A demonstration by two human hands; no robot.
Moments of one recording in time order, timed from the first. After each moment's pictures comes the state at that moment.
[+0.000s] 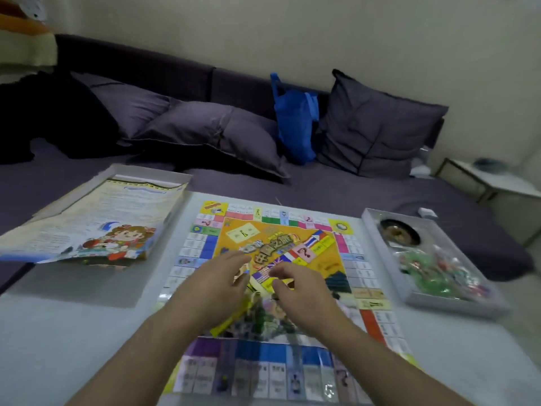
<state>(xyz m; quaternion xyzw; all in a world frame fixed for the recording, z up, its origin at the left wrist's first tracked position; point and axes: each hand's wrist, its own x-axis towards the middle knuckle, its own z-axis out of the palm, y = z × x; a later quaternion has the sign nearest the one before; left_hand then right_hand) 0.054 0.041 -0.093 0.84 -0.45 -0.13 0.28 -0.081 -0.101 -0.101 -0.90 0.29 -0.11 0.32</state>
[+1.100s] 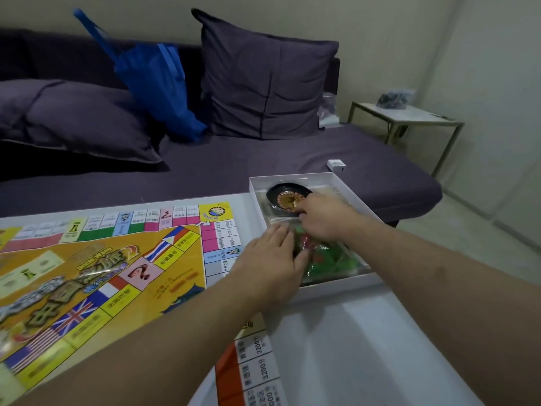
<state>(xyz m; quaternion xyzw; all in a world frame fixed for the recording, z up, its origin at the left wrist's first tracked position) -0.115 -0.327 -0.154 0.74 -0.66 -0.09 0.14 -0.206 -0.476 -0.108 -0.91 0.41 0.01 0.01</state>
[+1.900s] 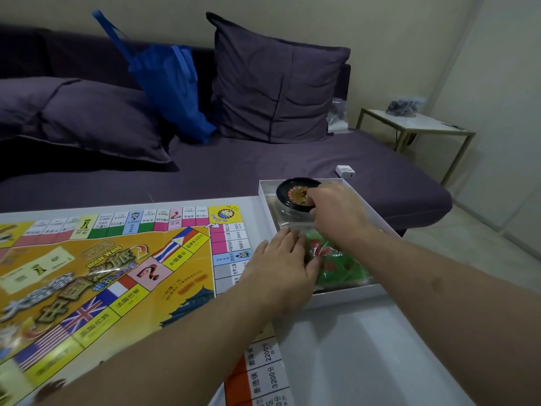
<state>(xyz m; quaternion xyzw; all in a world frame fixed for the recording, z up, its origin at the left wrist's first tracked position) -0.118 -0.328 -0.158 0.74 -0.65 -0.09 0.13 -0.205 -0.478 -0.108 -0.91 0.36 -0.17 -0.11</state>
